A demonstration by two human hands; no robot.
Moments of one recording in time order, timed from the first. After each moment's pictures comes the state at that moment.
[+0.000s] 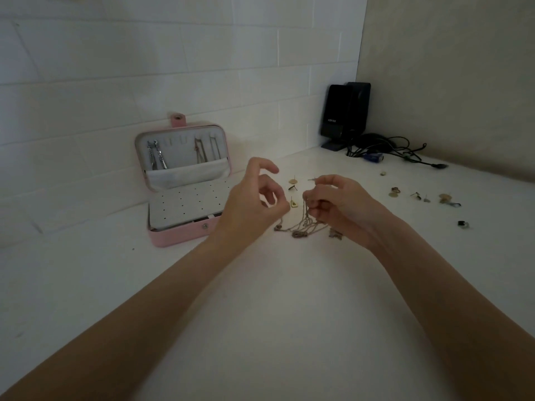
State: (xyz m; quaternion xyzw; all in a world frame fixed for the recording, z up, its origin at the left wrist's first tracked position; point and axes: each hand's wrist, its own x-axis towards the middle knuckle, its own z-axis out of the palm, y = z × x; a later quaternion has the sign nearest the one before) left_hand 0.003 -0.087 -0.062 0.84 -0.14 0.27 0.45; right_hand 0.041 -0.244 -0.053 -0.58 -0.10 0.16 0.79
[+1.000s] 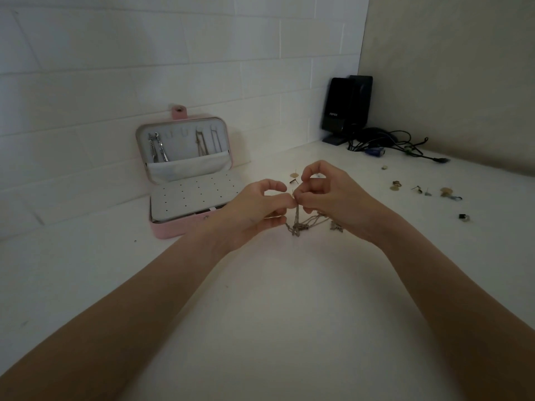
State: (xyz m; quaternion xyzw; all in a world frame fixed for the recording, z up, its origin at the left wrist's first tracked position) left_hand -0.001 -0.089 -0.054 0.68 0.02 -0.06 0.73; right_hand 0.032 -0.243 -0.050 -0.75 -0.26 0.09 0.60
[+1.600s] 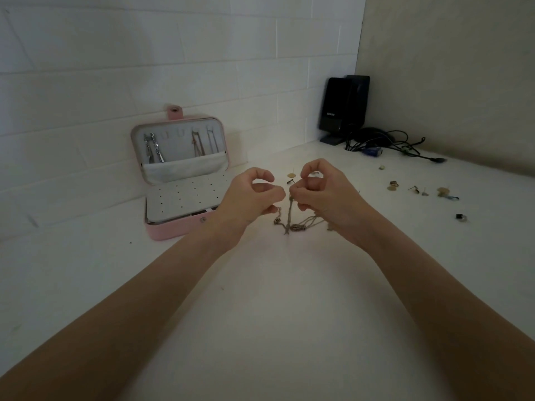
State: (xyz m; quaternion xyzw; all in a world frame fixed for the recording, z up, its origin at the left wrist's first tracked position) left_hand 0.000 -0.090 -0.053 0.75 0.02 0.10 0.66; right_hand 0.033 -0.234 -0.057 -0.73 -0.22 0.06 0.65
